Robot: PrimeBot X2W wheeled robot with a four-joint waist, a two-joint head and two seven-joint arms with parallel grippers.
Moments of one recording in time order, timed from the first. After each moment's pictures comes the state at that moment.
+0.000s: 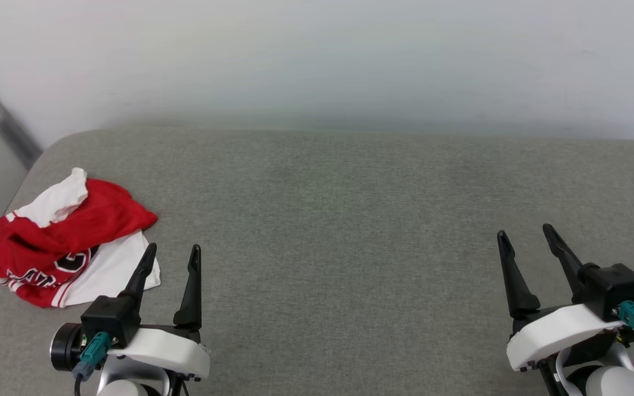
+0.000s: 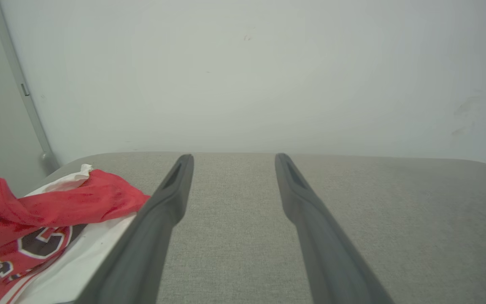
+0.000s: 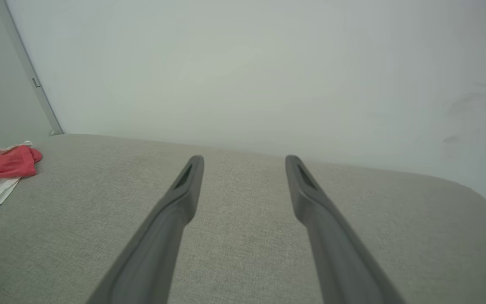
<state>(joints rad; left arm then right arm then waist) -0.07 0.08 0.00 0.16 -0.15 -0.13 -0.26 -0.05 -0.05 0.00 -0.01 0.06 0.13 -0.01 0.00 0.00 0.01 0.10</state>
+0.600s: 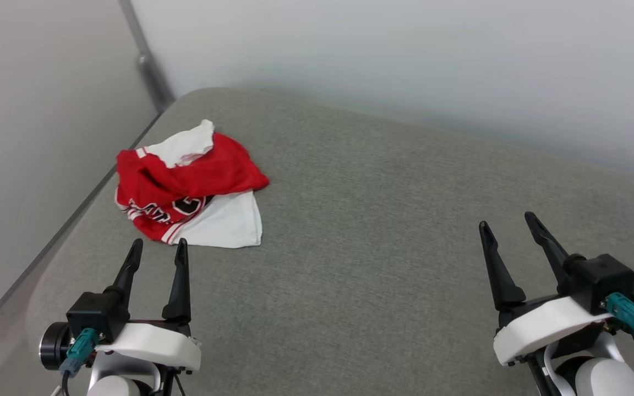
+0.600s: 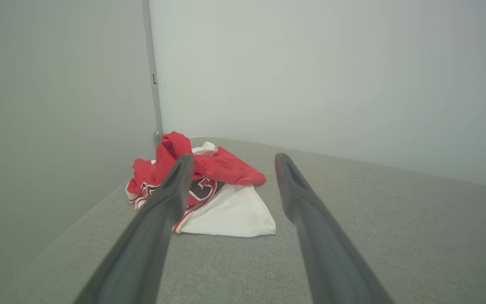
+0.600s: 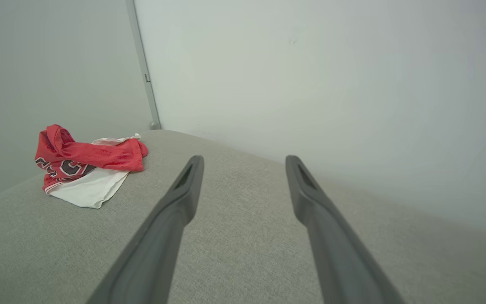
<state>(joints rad) -0.09 0.08 0.04 0.17 -0.16 -0.13 -0.26 -0.07 -0.05 0.05 -0.05 0.07 0.13 0.01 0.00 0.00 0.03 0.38</state>
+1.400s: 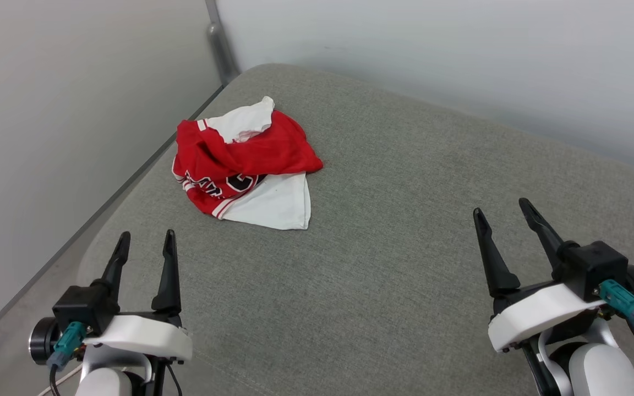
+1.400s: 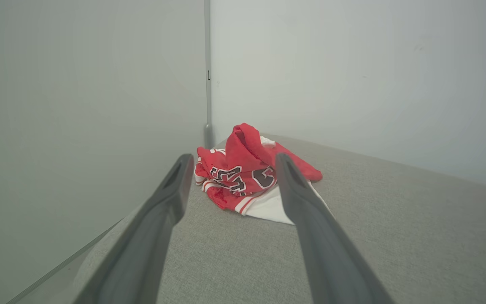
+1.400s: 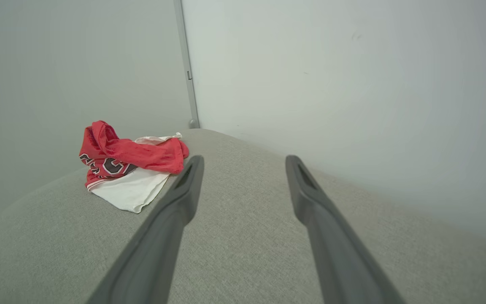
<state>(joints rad) -0.10 0.07 0.07 0.17 -0.16 -0.13 -0.26 -0.12 -0.05 0.07 -0.01 0.06 0.13 -0.01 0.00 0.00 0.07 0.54</state>
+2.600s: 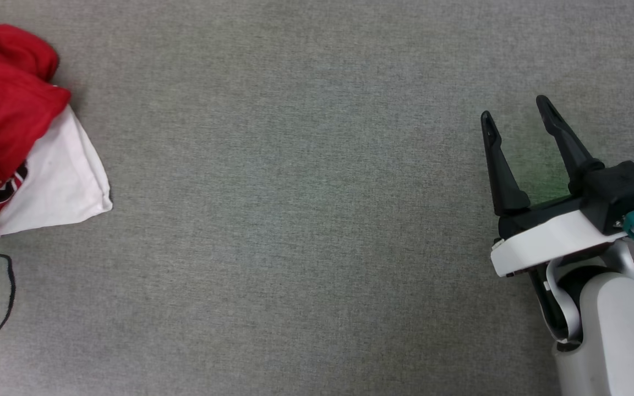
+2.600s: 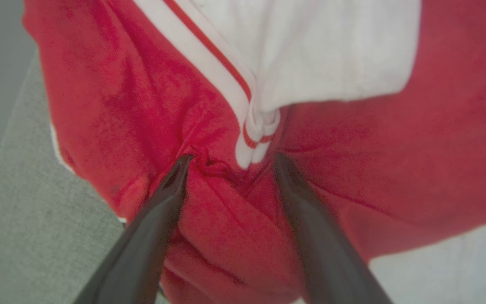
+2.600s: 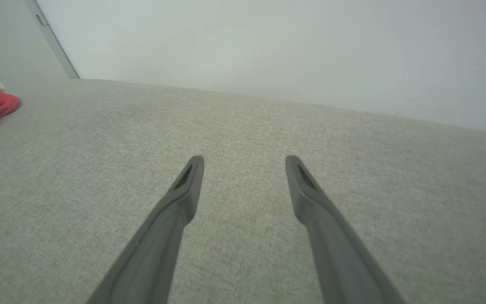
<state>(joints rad) -0.80 0.61 0.01 0.85 -0.70 -0.13 0.66 -0.34 -0.05 0.09 -0.10 0.00 0.13 0.03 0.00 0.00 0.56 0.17</state>
